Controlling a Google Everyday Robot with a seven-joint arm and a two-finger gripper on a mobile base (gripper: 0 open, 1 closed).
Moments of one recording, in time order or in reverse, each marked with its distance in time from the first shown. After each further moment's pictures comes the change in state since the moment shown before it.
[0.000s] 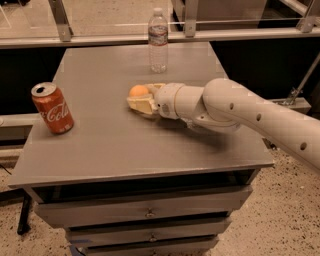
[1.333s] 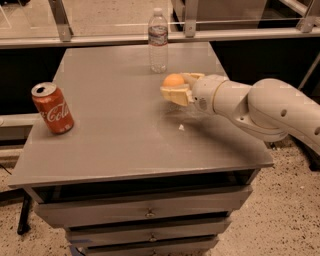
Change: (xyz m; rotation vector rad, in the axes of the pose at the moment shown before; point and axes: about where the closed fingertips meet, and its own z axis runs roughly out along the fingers) arm -0.019 -0.056 -0.102 0.229 -0.053 -0.046
